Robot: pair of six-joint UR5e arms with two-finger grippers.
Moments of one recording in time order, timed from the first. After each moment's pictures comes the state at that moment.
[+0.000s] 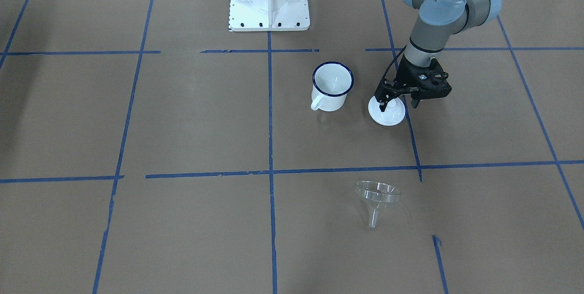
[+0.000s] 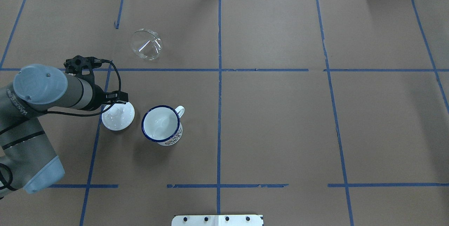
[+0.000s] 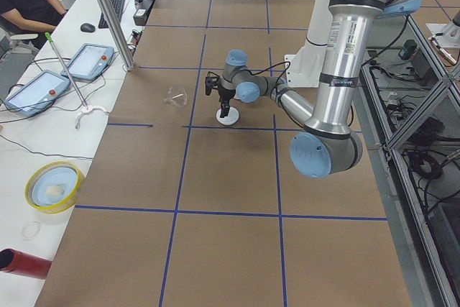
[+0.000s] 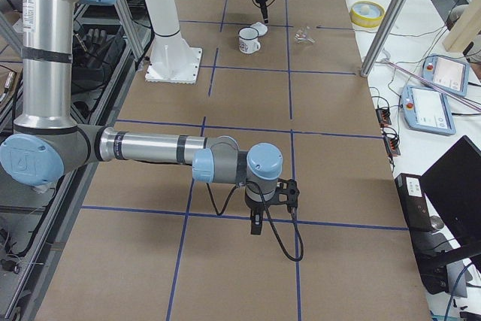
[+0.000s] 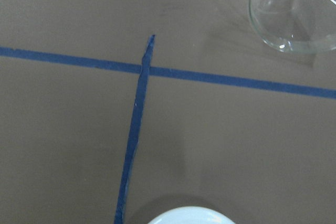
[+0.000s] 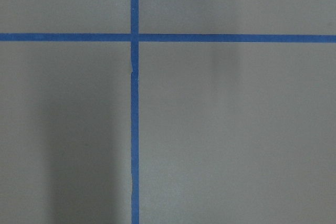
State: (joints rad) left arm -0.62 -1.76 -1.86 -1.90 -1.79 -1.24; right arm 1.57 -1.68 1.66 -1.57 2.29 0.01
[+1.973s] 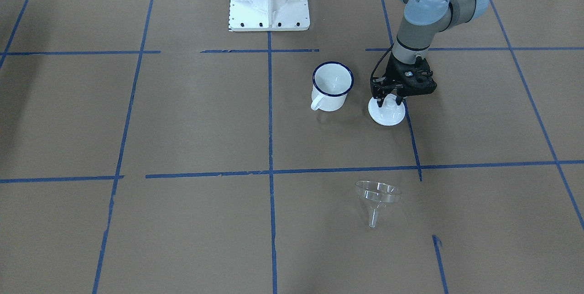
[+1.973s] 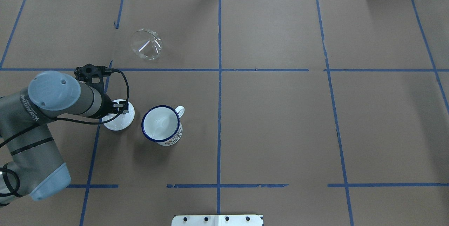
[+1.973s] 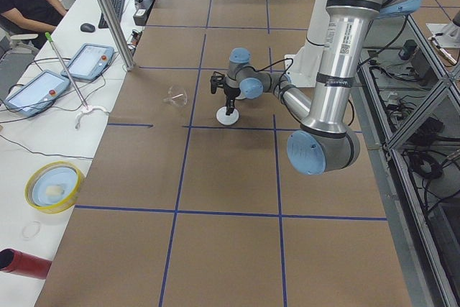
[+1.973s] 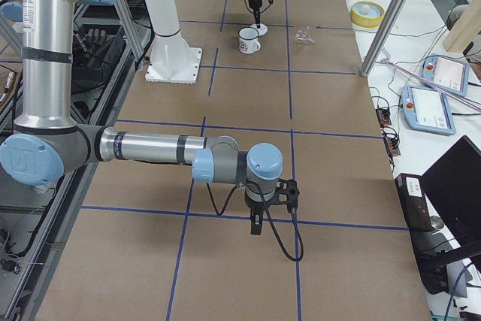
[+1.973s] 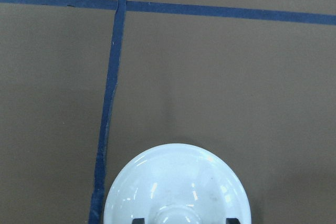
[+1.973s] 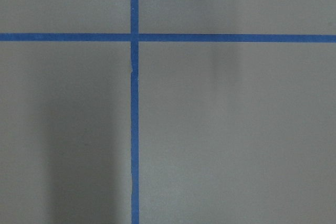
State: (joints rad) left arm -0.59 -1.78 -1.87 -1.83 -1.79 -1.23; right arm 1.57 -1.68 1.66 -1.57 2.29 0.01
